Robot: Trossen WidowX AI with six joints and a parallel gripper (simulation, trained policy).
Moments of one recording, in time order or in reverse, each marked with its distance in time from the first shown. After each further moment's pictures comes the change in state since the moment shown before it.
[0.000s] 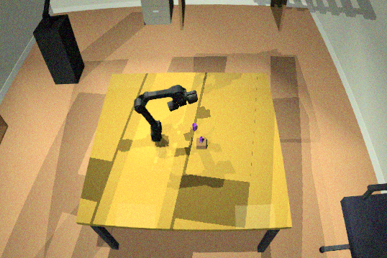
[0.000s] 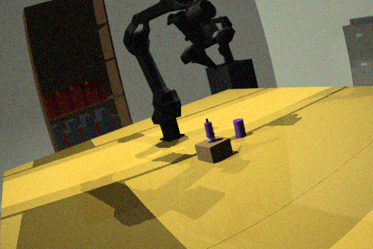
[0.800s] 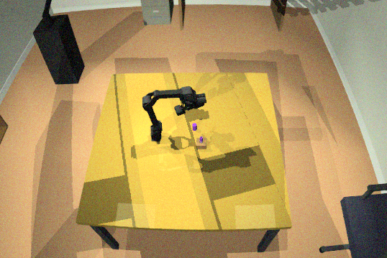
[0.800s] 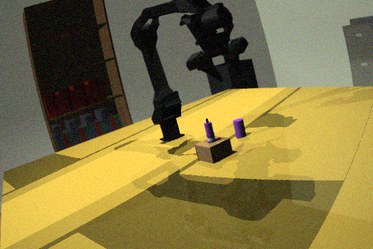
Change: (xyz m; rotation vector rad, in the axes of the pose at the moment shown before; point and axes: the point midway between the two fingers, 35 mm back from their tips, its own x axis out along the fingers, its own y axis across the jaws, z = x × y) arm 0.020 -0.026 -0.044 -0.045 0.133 0.117
